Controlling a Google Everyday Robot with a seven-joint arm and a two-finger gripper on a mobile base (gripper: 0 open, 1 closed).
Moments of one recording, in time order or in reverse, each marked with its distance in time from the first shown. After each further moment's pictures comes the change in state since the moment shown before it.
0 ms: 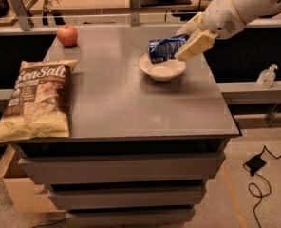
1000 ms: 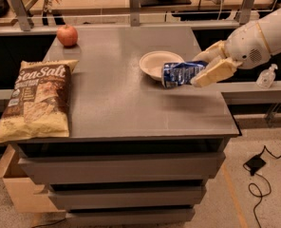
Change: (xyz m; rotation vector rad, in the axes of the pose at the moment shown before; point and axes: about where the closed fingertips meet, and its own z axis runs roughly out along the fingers) arm 0.046 0.070 -0.019 -0.067 -0.064 0.165
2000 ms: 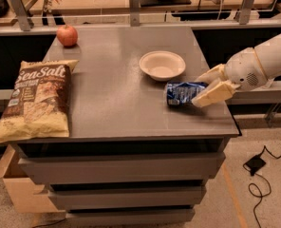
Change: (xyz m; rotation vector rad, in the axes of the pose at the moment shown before) arm 0.052 0.018 0.021 -0.010 0.026 0.107
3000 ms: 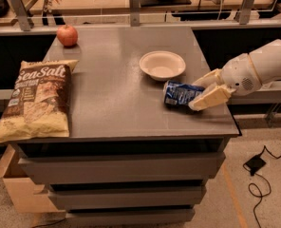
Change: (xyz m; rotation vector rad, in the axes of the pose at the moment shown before) arm 0.008 0.000 0.017 -0.027 -0.007 0.012
